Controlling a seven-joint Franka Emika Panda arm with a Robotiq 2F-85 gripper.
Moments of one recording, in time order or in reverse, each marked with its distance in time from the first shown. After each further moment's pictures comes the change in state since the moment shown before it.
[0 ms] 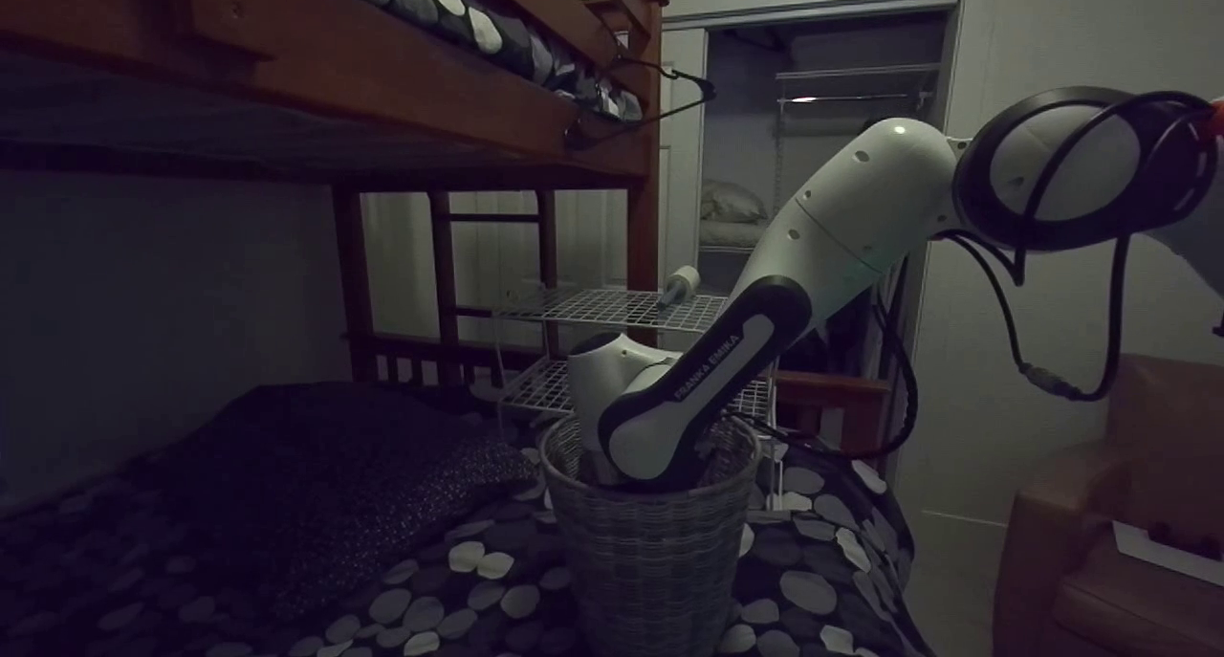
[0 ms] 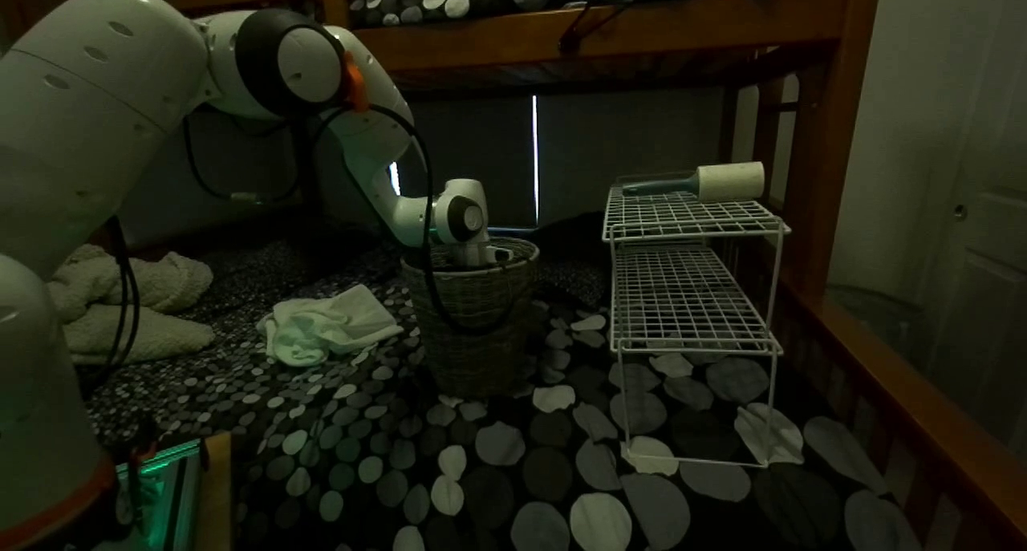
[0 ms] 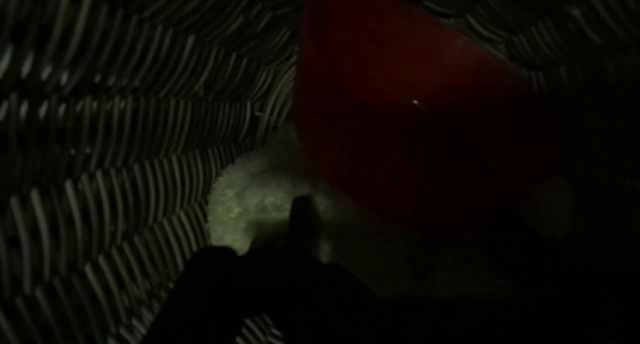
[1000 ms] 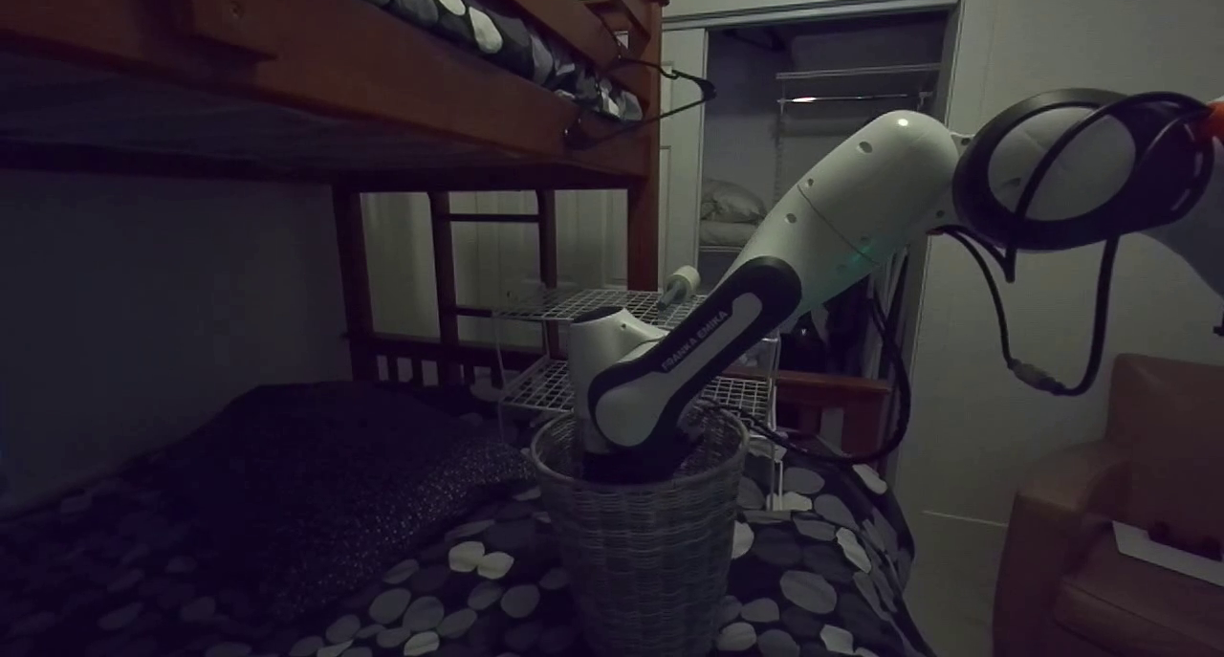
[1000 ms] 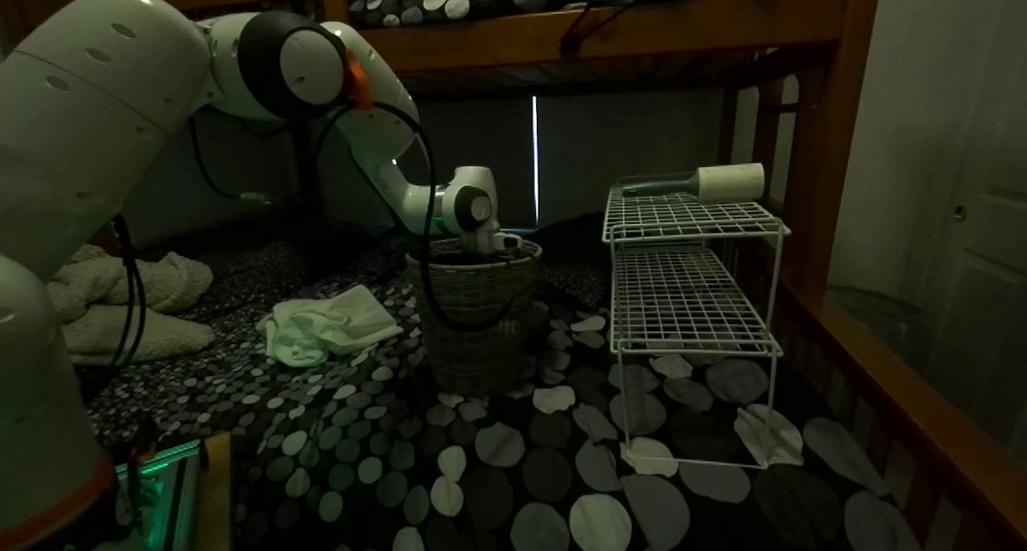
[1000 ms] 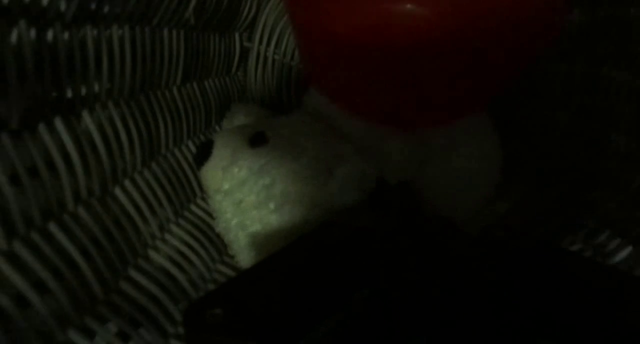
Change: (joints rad) arm -0.015 -0.004 0.001 0.064 0.068 0.031 0.008
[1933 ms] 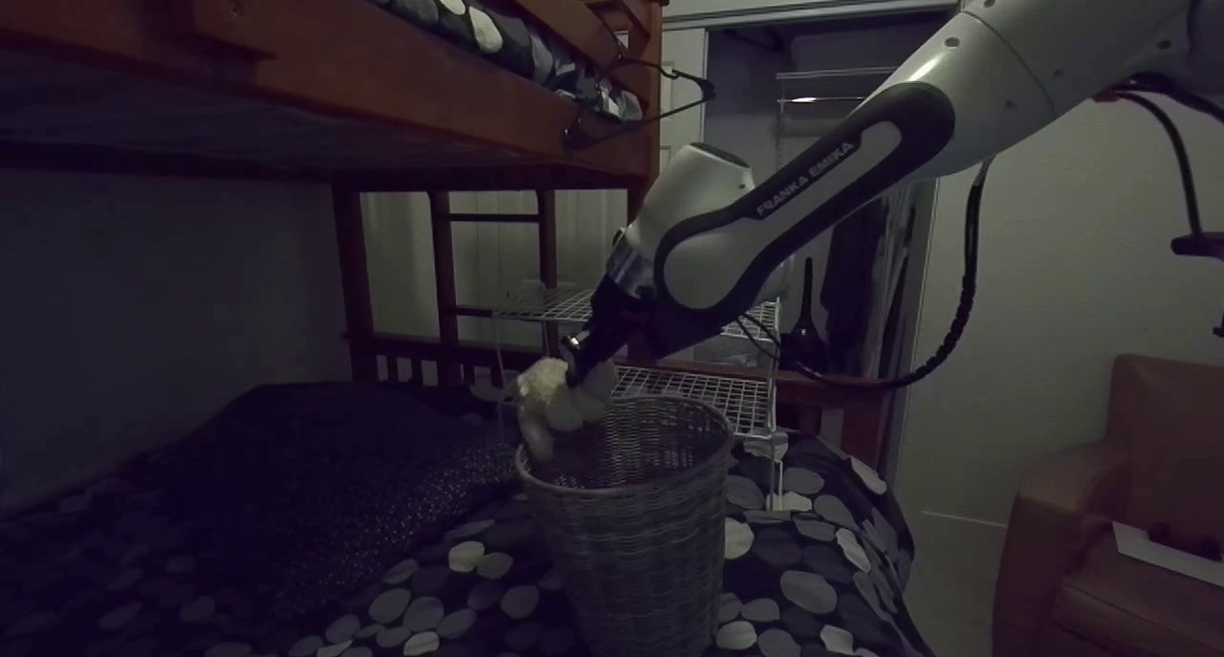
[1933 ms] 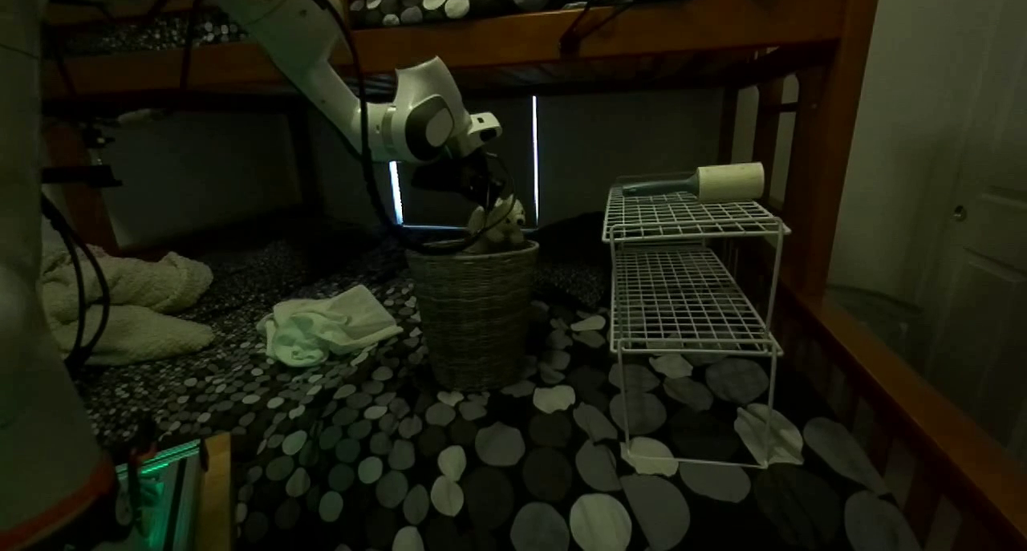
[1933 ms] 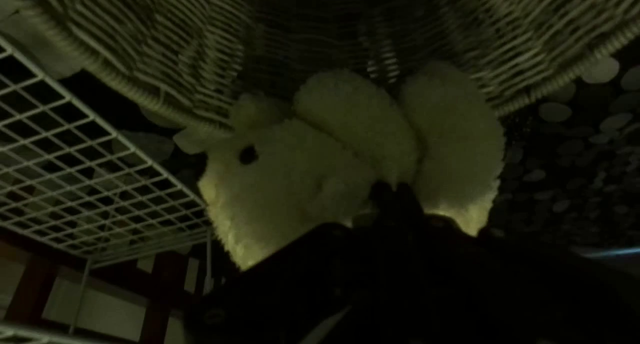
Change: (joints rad) arm -0.103 -0.475 0.100 -0.354 0.159 0.554 -0.094
